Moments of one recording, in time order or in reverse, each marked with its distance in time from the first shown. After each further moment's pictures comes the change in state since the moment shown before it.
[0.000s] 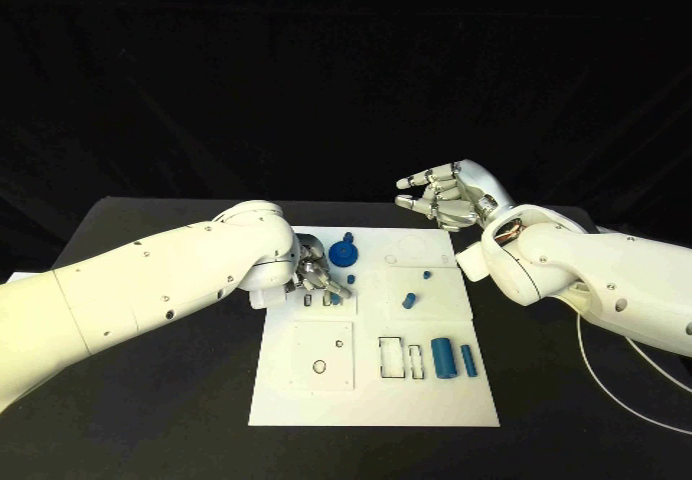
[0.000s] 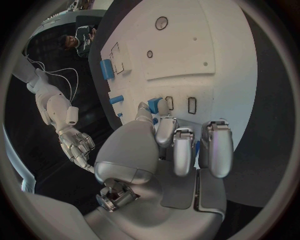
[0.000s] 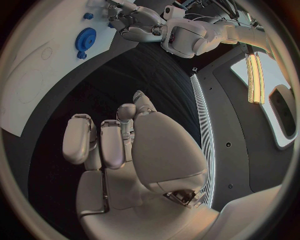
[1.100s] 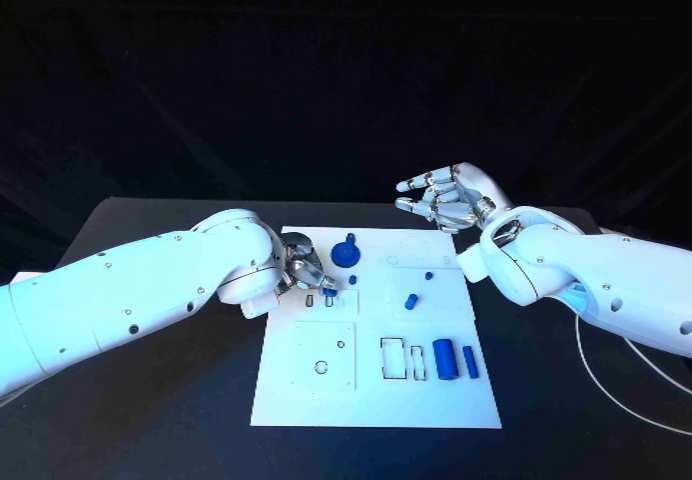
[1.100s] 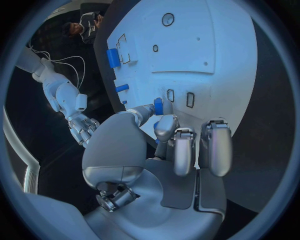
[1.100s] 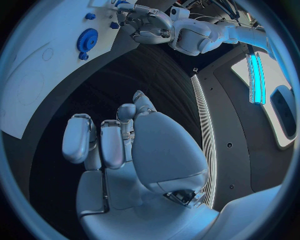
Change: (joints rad) left arm -0.006 -0.109 -0.003 0.127 0.043 -0.184 0.036; left_hand -0.153 -0.251 0.742 0.006 0.162 -0.010 0.027 -0.089 0.118 -0.025 0.013 -0.075 -0.055 0.001 0.010 0.000 0.000 0.000 0.000 0.001 -0.016 0.001; right arm -0.001 0.011 -0.003 -0.021 -0.002 0.009 -0.004; right_hand 0.000 0.000 0.003 -0.003 -0.005 0.000 0.000 0.000 0.000 0.000 0.000 0.000 0.000 0.000 0.000 0.000 -0.001 0.000 -0.004 0.004 -0.004 -0.007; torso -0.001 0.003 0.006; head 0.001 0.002
